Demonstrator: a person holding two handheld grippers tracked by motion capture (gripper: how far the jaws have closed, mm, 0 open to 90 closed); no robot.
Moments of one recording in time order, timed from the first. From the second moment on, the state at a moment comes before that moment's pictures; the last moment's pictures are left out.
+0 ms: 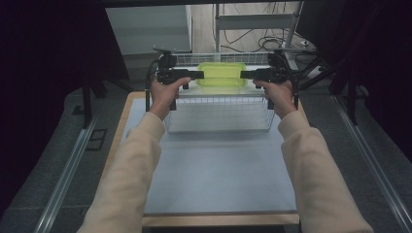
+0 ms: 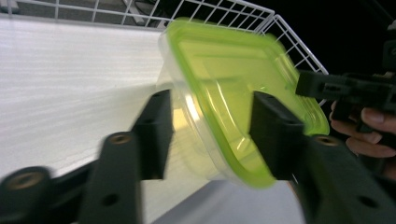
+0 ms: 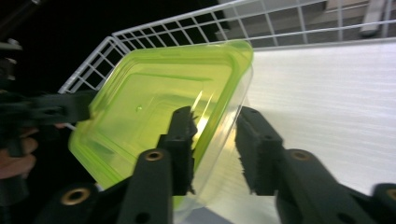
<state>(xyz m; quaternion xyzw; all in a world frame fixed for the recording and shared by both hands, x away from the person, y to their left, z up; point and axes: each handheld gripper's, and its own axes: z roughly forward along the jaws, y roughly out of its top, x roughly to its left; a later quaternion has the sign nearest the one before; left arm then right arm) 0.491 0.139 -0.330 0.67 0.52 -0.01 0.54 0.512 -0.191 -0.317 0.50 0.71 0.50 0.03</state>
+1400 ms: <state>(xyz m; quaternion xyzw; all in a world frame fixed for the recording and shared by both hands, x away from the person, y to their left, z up) 0.278 0.164 -0.440 0.73 0.42 0.05 0.53 0.316 -0.244 -0.431 0.33 0.79 0.50 0.10</state>
